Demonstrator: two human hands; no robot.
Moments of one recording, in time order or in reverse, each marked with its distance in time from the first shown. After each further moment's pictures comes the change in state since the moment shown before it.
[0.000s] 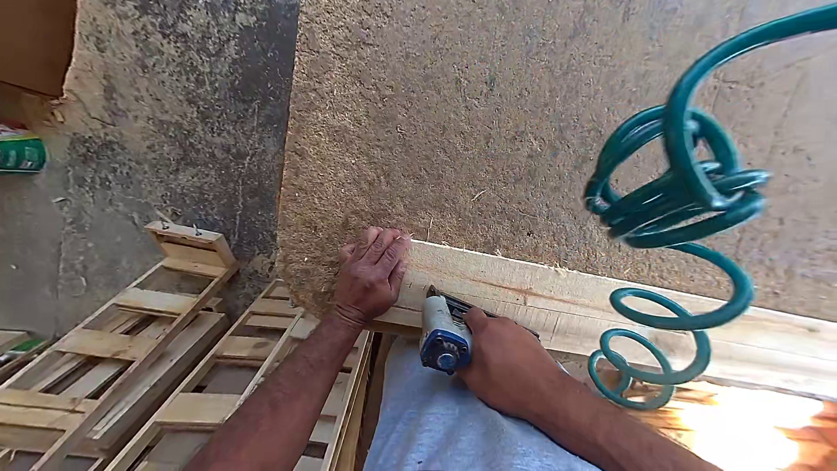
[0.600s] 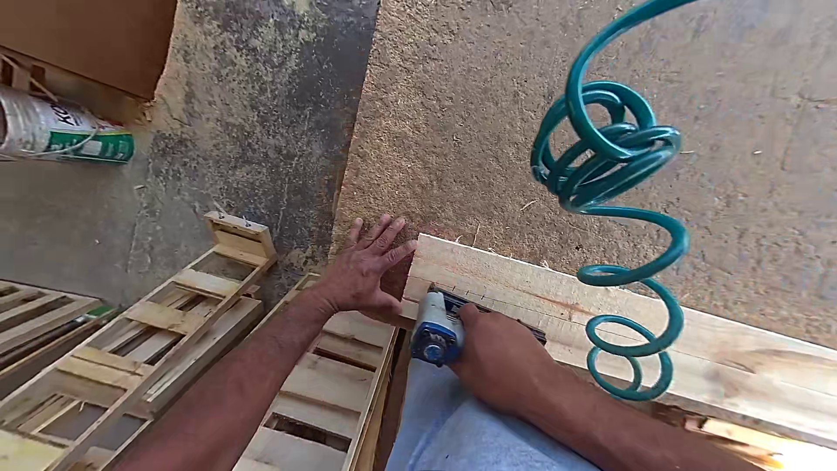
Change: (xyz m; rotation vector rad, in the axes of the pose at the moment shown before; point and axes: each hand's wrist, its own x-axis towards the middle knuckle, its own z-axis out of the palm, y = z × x) left_hand -0.009 -0.094 -0.064 0.024 -0.497 0.167; right_hand 0.013 -0.069 -0.006 -0.050 0.000 -0.111
